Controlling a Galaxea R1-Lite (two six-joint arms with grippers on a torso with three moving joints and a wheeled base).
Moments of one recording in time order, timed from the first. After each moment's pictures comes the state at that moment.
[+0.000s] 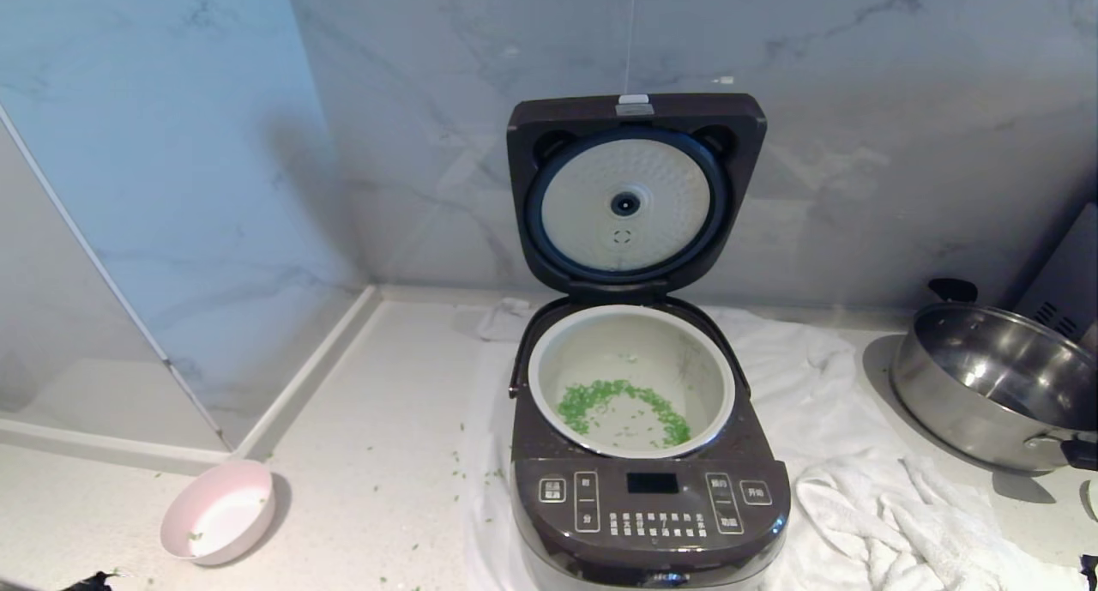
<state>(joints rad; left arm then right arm) -0.23 0.33 -0.31 0.07 -0.18 -0.07 0.00 0.00 0.00 0.00 0.03 -0.07</state>
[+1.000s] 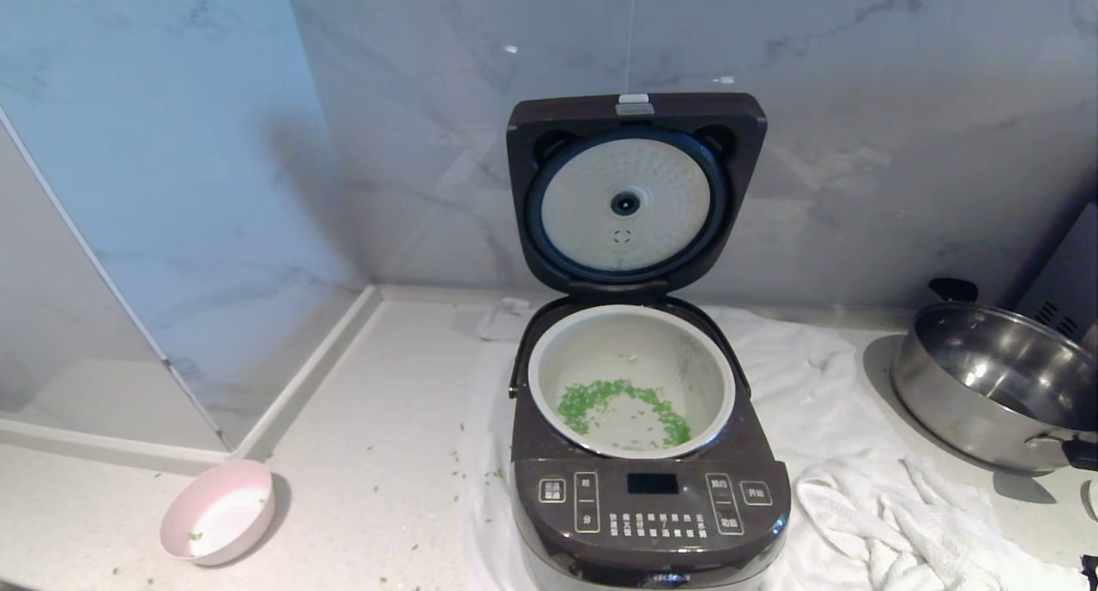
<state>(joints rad) -0.01 0.14 -0.19 -0.06 0.08 0.22 0.00 0.00 0.00 0.00 0.03 -0.07</state>
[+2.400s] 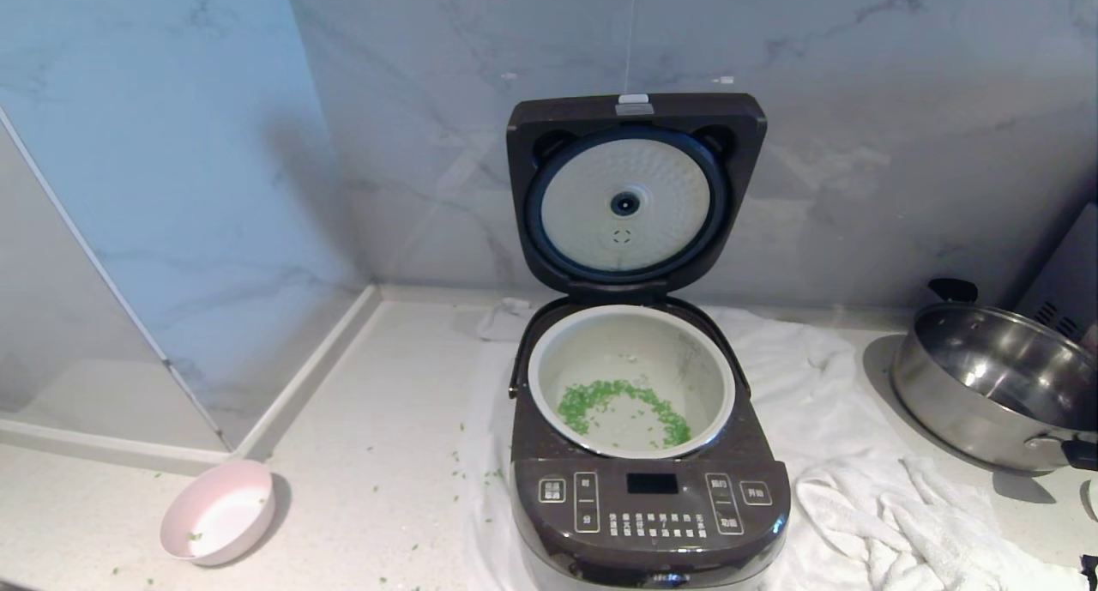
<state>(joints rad) 0.00 0.00 0.00 0.01 -0.01 0.06 0.00 0.00 0.00 0.00 0.03 -0.07</state>
